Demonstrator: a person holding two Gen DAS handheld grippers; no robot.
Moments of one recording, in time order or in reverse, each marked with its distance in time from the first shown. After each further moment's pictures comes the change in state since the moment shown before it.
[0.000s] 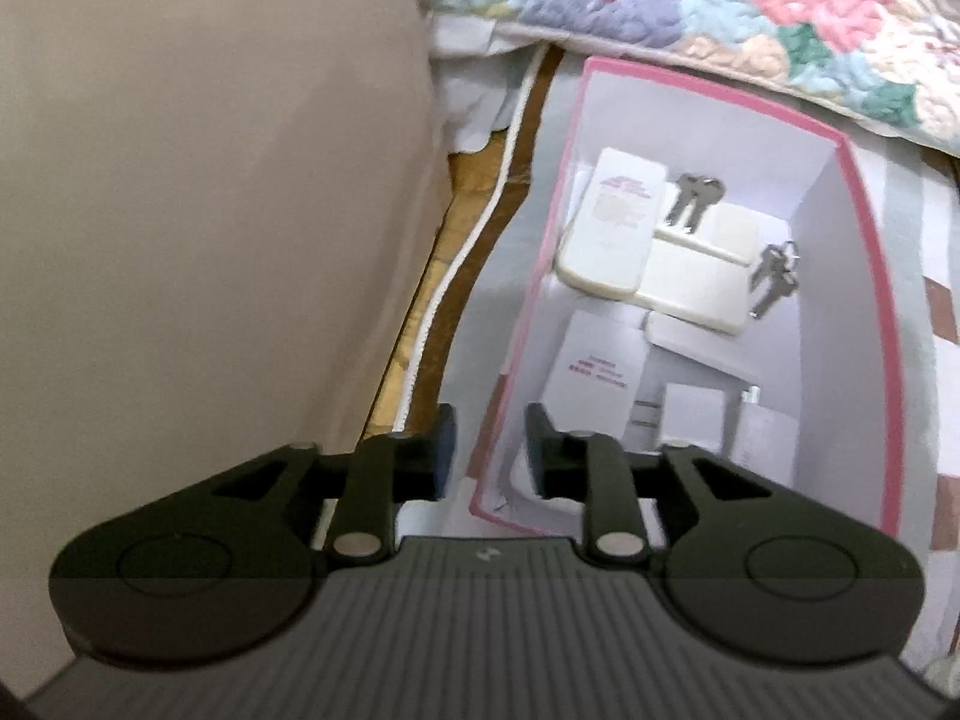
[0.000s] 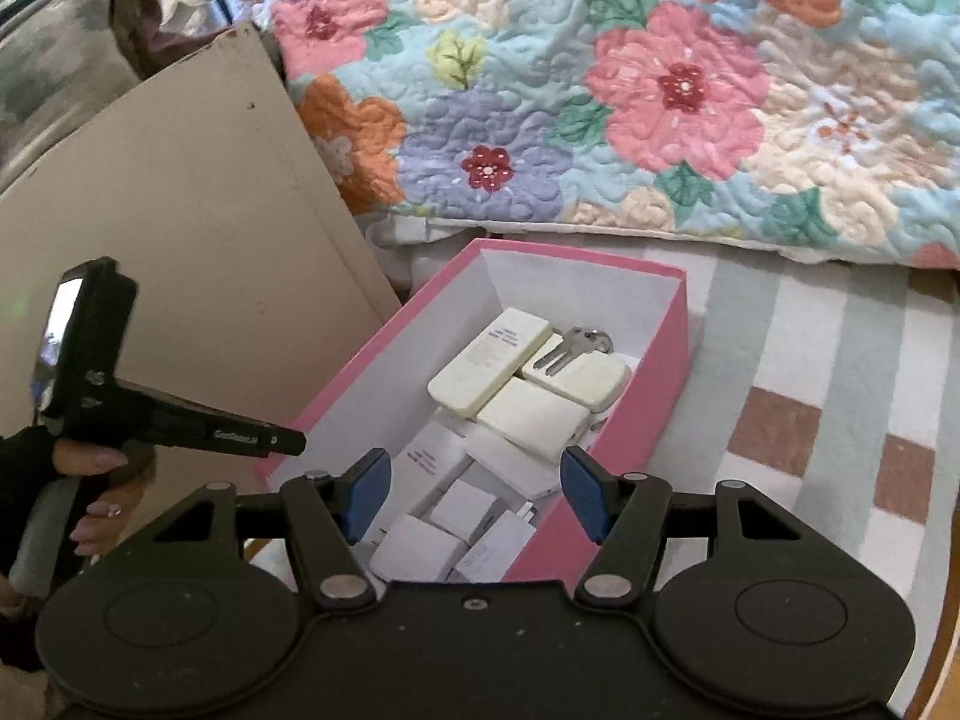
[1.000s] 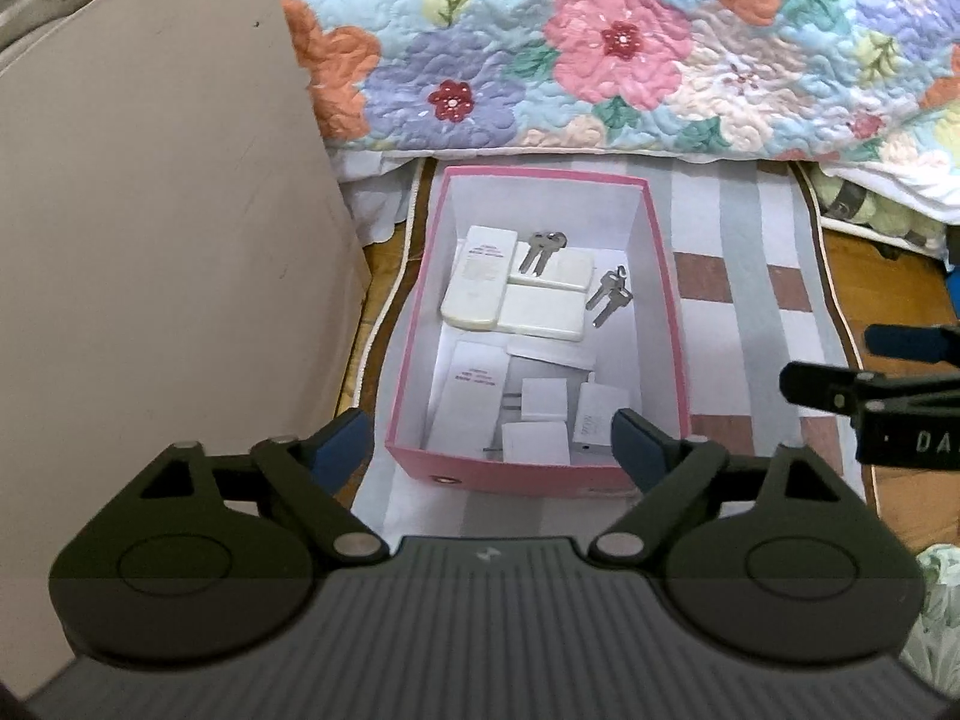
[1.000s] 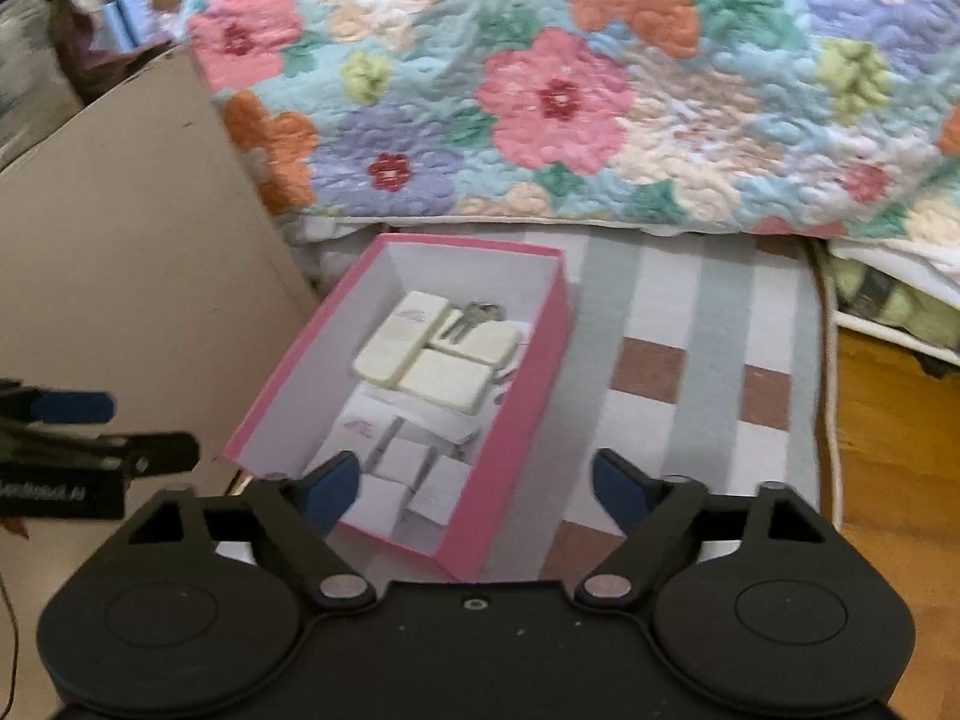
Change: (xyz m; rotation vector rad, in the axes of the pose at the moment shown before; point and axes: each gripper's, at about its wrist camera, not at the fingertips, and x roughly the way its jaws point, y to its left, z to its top) left arm -0.141 -0.040 -0.030 0.138 -0.140 -0.101; right arm -0.067 0.039 -0.008 0.100 0.034 -0.293
